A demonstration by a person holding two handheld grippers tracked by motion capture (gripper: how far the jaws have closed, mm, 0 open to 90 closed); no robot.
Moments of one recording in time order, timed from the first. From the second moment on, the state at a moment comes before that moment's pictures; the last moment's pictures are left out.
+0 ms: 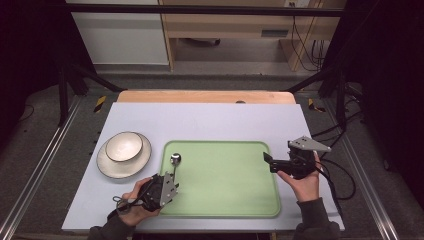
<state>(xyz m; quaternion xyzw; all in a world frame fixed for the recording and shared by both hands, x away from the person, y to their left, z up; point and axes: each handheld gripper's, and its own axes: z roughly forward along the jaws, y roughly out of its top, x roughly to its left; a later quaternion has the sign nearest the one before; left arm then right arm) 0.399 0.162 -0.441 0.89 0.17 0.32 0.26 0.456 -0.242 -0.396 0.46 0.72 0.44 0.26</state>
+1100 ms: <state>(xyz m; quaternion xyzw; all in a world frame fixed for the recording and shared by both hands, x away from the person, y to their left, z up) 0.405 0.157 -0.451 0.91 0.17 0.28 0.23 0.456 -0.242 -0.397 0.46 0.73 0.44 0.26</state>
